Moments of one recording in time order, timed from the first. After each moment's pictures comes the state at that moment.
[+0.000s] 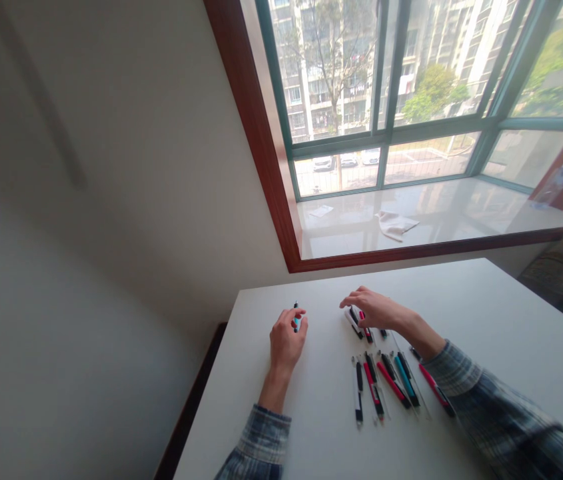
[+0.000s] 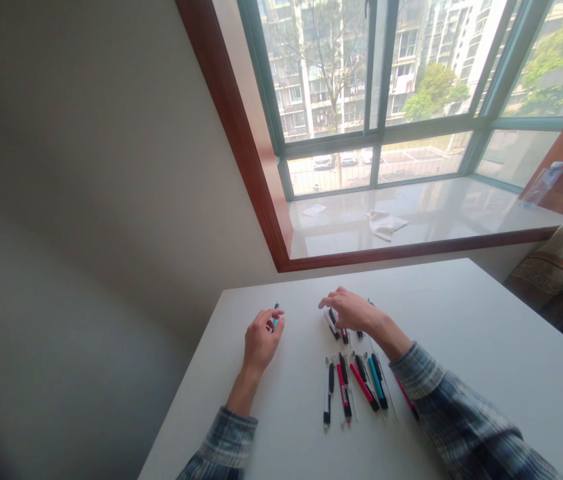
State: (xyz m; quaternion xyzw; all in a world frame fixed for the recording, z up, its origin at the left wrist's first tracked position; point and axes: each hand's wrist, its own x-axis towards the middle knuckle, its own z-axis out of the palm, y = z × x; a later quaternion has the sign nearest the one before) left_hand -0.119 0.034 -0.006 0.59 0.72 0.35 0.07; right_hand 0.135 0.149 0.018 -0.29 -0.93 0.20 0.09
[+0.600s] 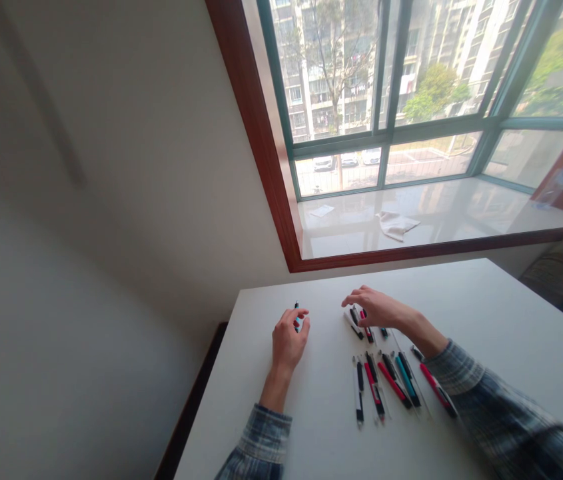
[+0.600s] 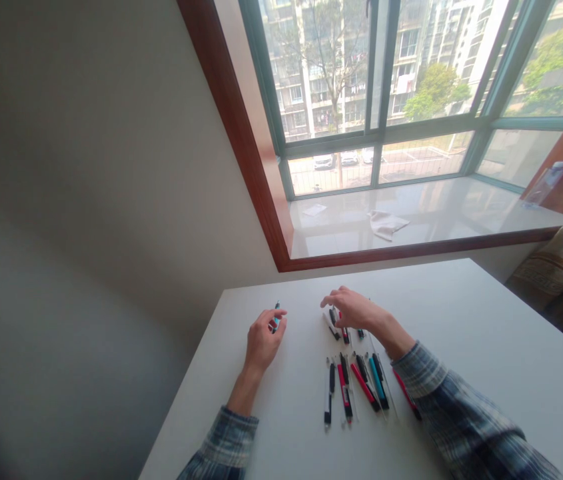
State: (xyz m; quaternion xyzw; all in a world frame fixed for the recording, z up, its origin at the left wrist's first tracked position) left_hand -0.117 0.033 -0.003 0.60 0.71 0.35 0.09; right_hand 0.137 0.152 0.018 -0.29 -0.93 0.20 0.09
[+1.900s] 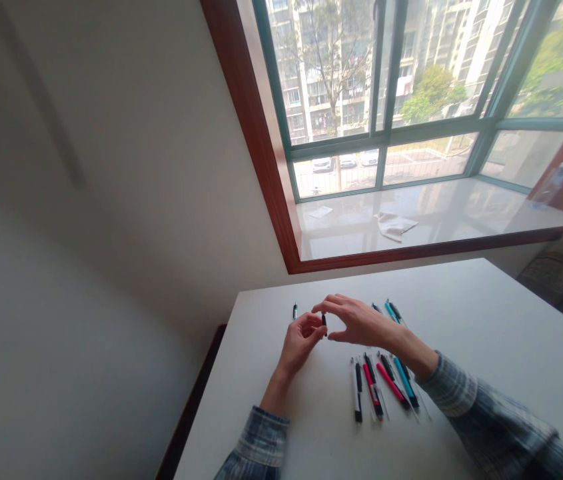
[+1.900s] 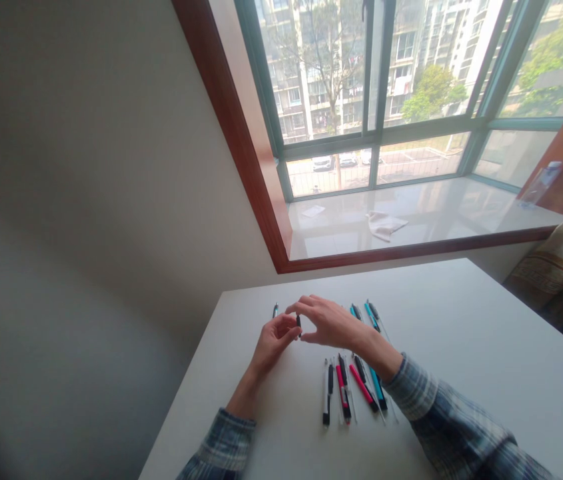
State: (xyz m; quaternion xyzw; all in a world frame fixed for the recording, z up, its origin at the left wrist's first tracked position) left_hand -0.100 0.040 0.000 0.55 0.52 0.49 0.45; right_hand 0.099 0.109 0.058 -0.20 -0.93 0.20 0.23
